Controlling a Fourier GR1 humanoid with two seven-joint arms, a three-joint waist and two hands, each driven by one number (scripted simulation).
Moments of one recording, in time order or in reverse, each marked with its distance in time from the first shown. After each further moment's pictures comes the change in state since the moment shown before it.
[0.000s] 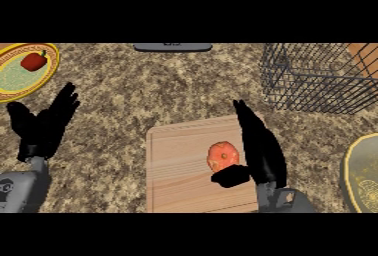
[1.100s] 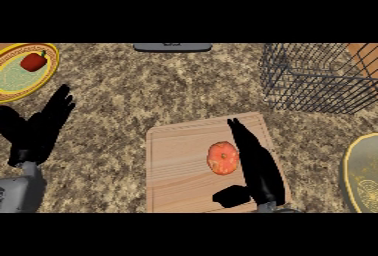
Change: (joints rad) left arm 0.035 -0.047 0.083 -0.075 -0.055 -0.076 0.046; right arm 0.159 0.015 0.032 0.005 0.023 0.000 -0.178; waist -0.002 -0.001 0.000
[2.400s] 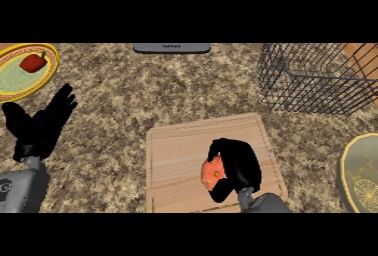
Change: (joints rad) left arm -0.047 -0.024 0.054 0.103 -0.036 -0.052 -0.044; right arm -0.129 0.000 0.069 0.252 0.099 -0.030 -0.005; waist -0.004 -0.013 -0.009
